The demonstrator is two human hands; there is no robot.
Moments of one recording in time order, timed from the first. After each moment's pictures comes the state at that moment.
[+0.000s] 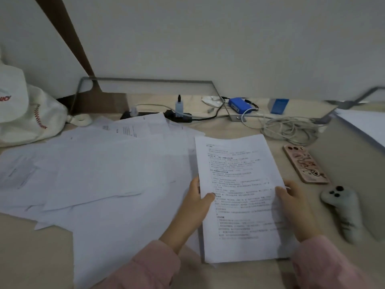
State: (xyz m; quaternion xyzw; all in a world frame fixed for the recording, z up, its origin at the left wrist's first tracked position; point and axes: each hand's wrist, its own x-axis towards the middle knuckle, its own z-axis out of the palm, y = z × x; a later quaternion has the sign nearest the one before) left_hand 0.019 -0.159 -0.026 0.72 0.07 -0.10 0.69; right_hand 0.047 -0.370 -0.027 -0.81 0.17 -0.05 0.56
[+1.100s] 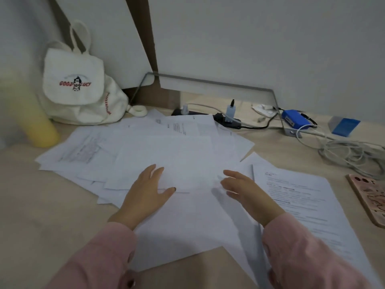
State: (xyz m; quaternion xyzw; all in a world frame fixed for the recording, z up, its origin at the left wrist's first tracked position) left_hand 0.001 0.031 -0.046 0.95 0.15 0.02 0.28; right_hand 0.085 -0.189 -0.015 -0.74 0.00 0.28 0.61
